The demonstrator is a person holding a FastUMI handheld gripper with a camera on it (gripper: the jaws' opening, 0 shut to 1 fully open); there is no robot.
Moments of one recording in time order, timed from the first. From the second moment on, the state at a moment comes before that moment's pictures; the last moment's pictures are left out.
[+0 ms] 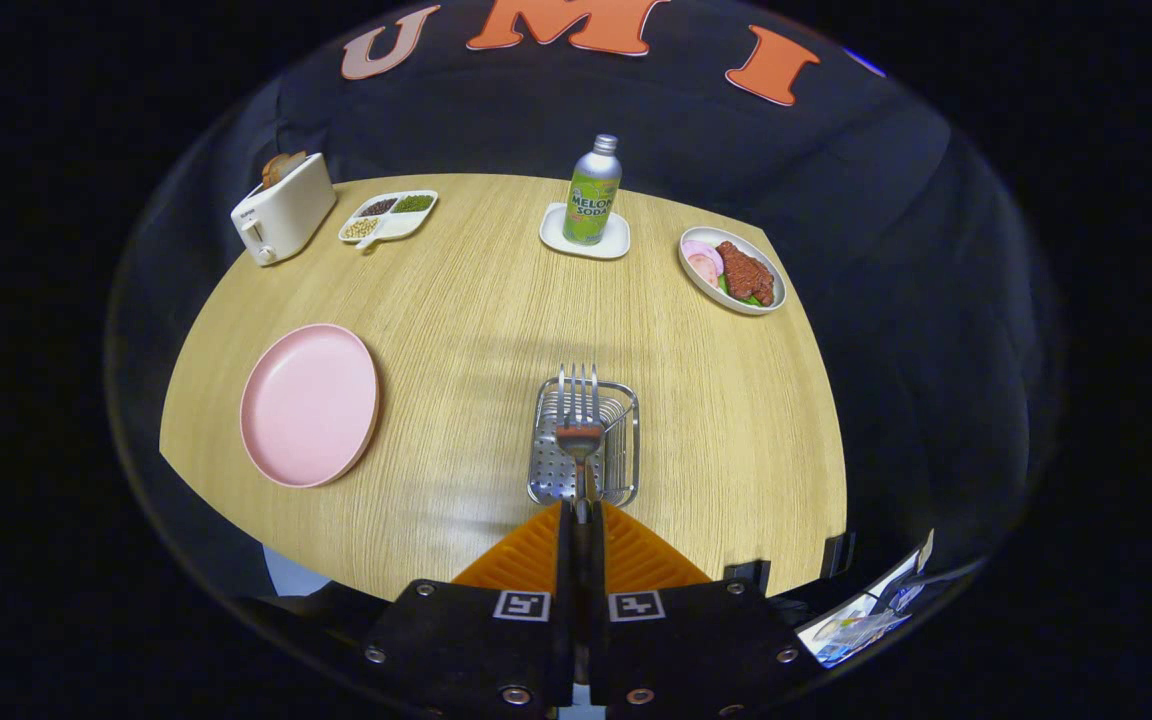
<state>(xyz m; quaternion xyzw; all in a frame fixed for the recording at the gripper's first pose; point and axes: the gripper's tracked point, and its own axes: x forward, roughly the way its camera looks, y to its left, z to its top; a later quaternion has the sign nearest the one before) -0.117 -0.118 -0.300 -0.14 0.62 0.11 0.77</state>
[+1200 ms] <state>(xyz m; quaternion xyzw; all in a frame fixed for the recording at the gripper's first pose) 0.052 -0.095 -0.051 -0.04 0.20 0.09 0.97</state>
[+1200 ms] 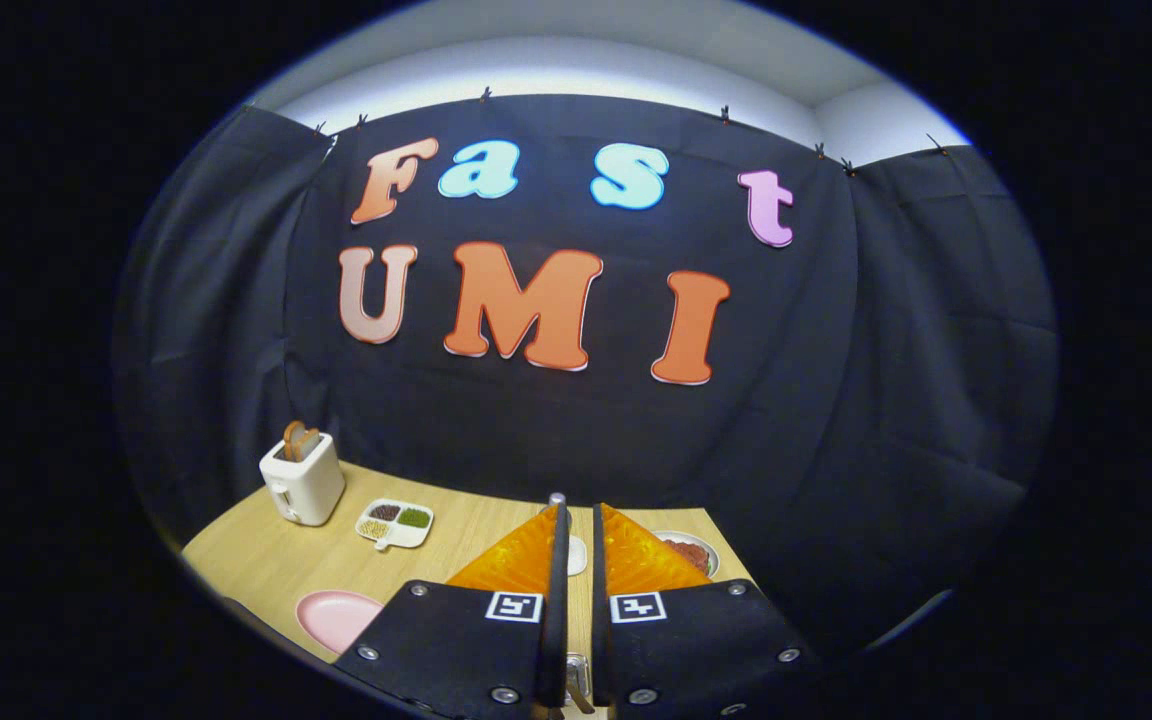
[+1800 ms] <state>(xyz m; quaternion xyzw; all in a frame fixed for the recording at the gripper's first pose) 0.045 -0.066 0.020 -0.02 0.08 0.14 0.99</state>
